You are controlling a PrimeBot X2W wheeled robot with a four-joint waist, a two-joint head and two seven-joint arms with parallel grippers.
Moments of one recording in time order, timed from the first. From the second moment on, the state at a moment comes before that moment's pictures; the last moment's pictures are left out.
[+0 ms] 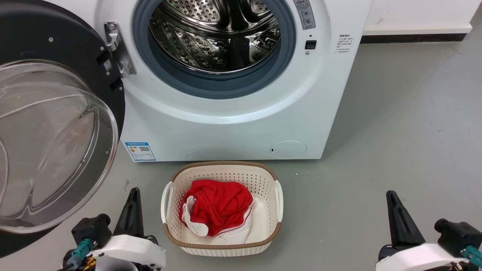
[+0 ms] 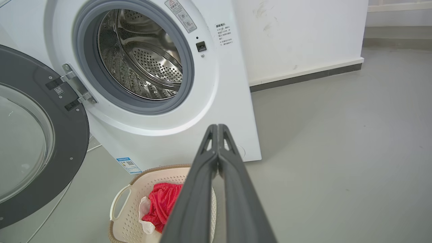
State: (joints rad) left arm -0.04 0.10 -0.02 0.22 -0.32 -0.01 -0.21; right arm 0.07 -0.06 0.00 0.09 0.29 0.13 -0.18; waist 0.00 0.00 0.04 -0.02
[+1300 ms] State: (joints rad) left arm -0.06 0.08 0.04 0.23 -0.92 -0.06 -0.06; right arm 0.00 -0.08 -0.01 0.16 0.93 0.13 -0.07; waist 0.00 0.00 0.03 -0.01
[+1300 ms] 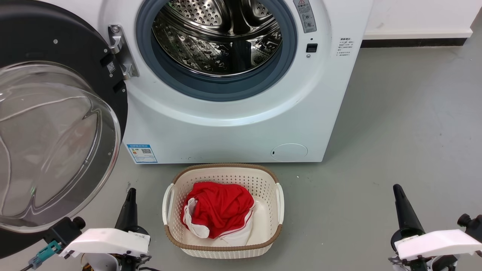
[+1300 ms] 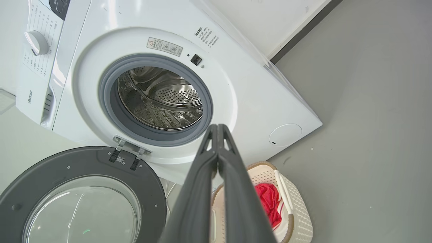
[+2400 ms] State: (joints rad) left arm -0.08 0.06 0.08 0.24 -1.28 -0.10 0.03; right arm -0.05 -0.08 -0.04 0.20 1.31 0.13 0.01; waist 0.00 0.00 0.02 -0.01
